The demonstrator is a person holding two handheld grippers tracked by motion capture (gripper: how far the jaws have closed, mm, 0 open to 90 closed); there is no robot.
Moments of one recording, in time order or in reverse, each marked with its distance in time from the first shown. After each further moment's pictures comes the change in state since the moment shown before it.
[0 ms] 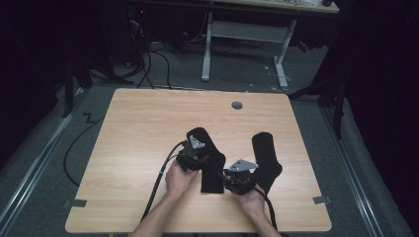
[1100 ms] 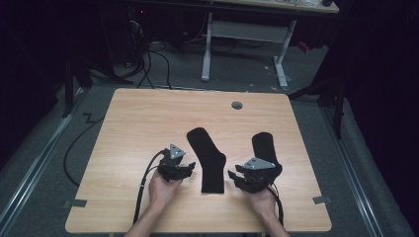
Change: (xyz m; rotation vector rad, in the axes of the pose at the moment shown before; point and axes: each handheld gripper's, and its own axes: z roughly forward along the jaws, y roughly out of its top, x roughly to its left) left arm 0.020 -0.042 -0.055 -0.080 0.015 -0.062; right arm -0.025 -0.007 -0.027 -0.067 -0.028 0.060
